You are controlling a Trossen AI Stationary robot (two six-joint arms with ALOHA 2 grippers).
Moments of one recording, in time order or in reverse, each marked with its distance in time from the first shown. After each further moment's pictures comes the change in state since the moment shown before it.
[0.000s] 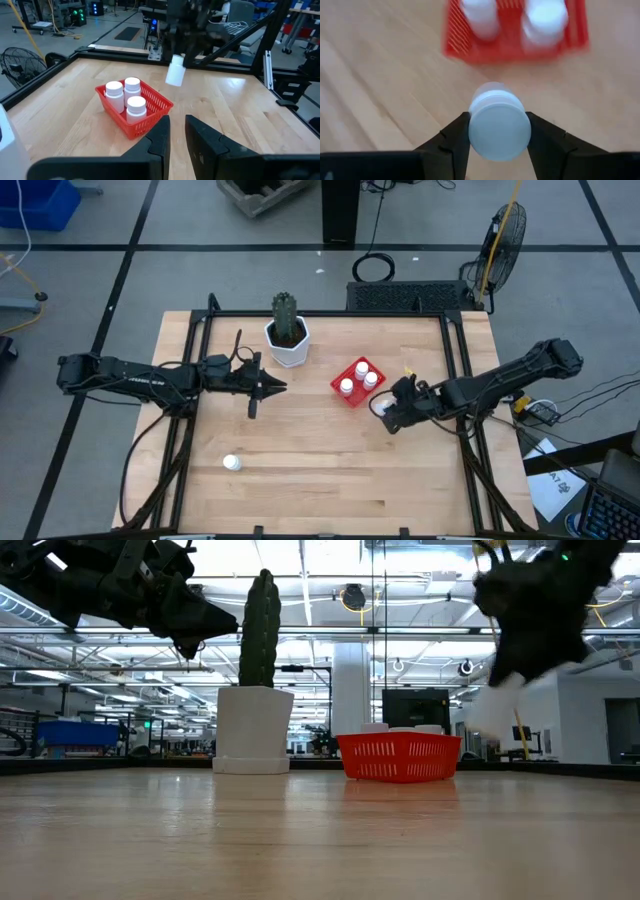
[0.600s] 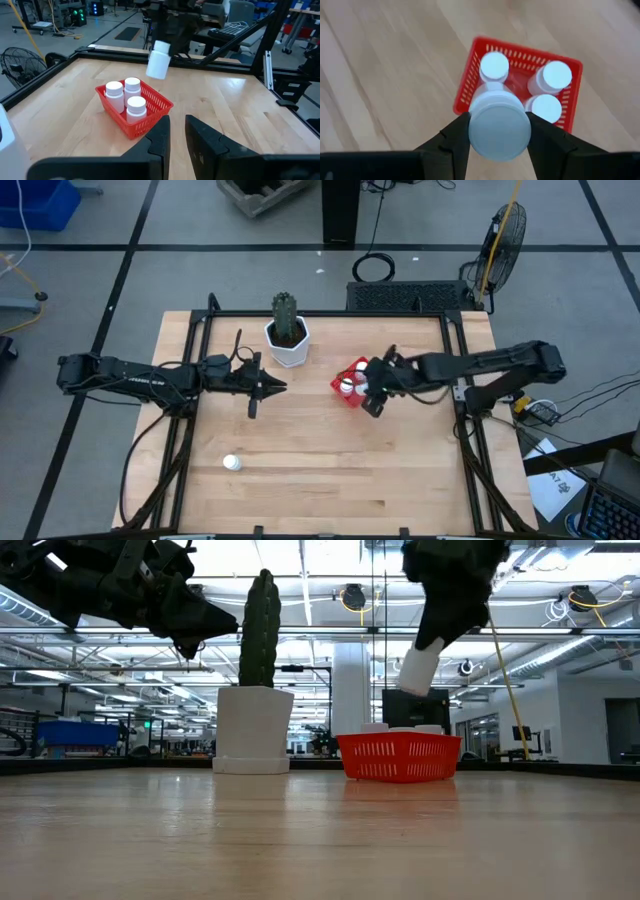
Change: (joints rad) left arm 0.000 0.000 0.000 0.000 0.000 0.000; right arm -0.239 0.206 0.362 -0.112 -0.115 -0.515
